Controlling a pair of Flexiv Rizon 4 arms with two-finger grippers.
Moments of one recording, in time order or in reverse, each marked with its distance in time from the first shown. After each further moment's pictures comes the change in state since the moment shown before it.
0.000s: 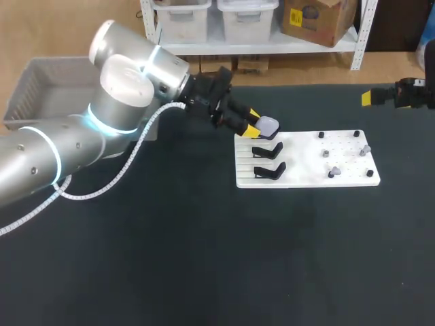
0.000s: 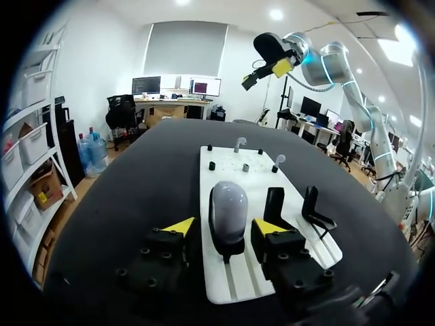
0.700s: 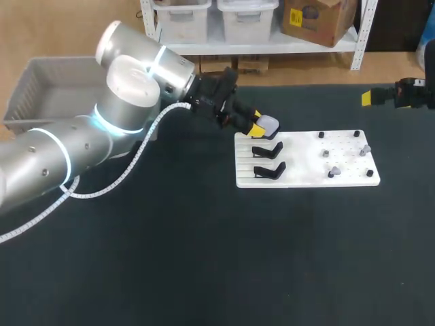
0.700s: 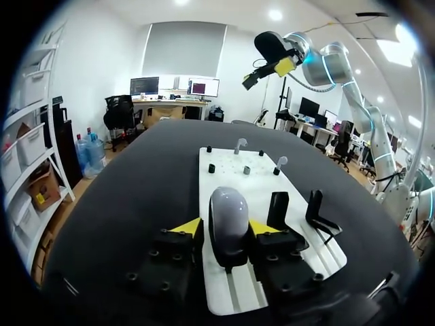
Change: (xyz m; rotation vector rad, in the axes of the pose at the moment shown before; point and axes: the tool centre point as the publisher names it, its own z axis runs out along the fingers) left arm -0.003 0.002 0.011 0.014 -0.007 0.000; right arm 0.000 0.000 0.000 0.000 0.000 0.000
